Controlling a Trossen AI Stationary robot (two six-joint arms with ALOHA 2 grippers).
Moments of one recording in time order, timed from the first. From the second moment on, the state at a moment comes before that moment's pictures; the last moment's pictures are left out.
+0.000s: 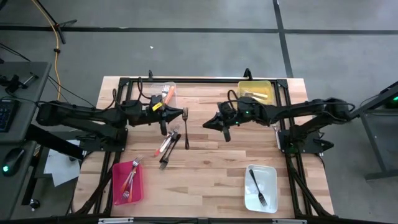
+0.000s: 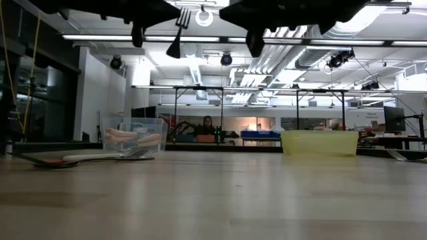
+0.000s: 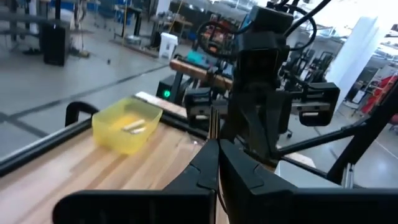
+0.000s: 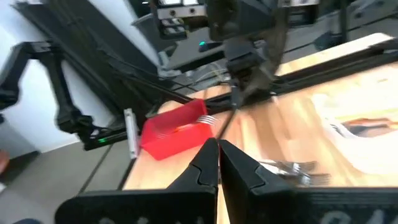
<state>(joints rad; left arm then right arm) 0.03 1.00 0.58 0.40 -0.19 -0.31 -0.09 1.40 0.85 0.40 -0.31 0.34</state>
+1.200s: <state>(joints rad) 0.03 1.25 0.81 0.47 -0.16 -0.09 -0.13 1.50 0.94 0.44 -0.30 0.50</state>
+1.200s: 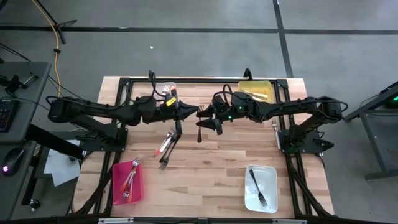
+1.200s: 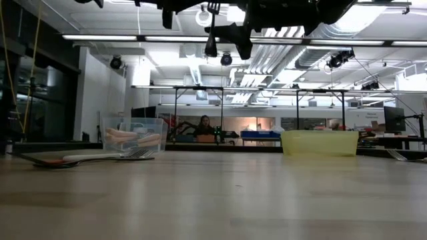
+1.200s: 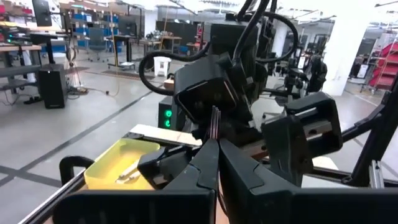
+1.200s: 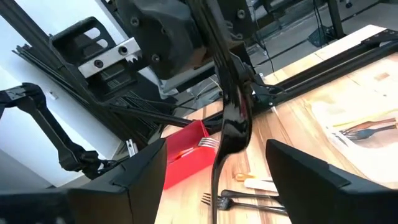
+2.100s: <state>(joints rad) 0.03 1.21 0.81 0.36 -0.15 -0.15 -0.13 1.50 0.94 0.43 -0.35 0.49</state>
